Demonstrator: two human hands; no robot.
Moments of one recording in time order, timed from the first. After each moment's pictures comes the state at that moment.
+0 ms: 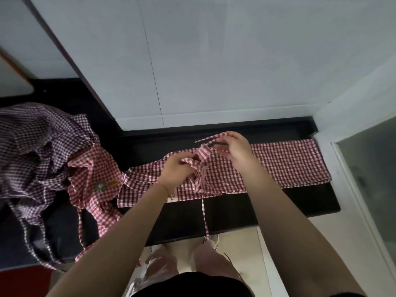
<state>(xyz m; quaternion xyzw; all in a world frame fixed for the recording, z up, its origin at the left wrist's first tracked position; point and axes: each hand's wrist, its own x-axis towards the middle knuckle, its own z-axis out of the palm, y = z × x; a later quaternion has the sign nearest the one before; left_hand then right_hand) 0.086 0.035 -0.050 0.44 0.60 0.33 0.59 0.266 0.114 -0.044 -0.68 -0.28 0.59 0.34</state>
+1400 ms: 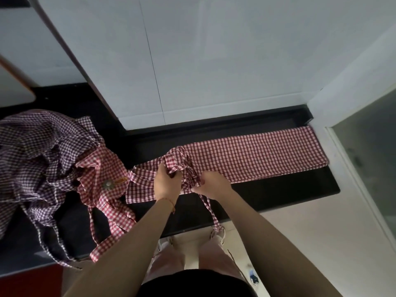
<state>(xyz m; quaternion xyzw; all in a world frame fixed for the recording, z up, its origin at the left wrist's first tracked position) 0.069 -0.017 -0.092 0.36 0.77 0.33 0.40 0.217 0.002 -0.101 -0.64 -0.67 0.36 -0.05</state>
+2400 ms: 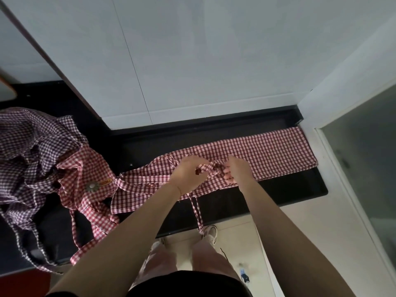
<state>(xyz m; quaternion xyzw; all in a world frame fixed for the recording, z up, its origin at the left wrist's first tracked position) 0.129 0.023 -0.077 0.70 0.57 0.11 0.41 0.316 0.047 -0.092 -0.77 -0.30 0.52 0.19</state>
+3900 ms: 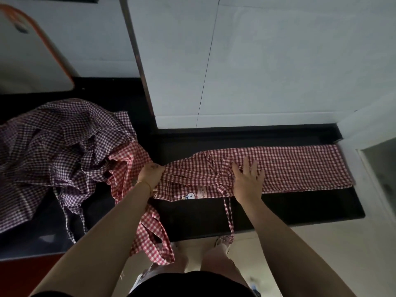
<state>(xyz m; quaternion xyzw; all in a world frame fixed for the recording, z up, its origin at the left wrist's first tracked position) -0.076 0.011 -0.122 0.22 0.79 0.25 0.51 0.218 0.019 -0.125 -0.69 -0.70 0.08 -0.18</state>
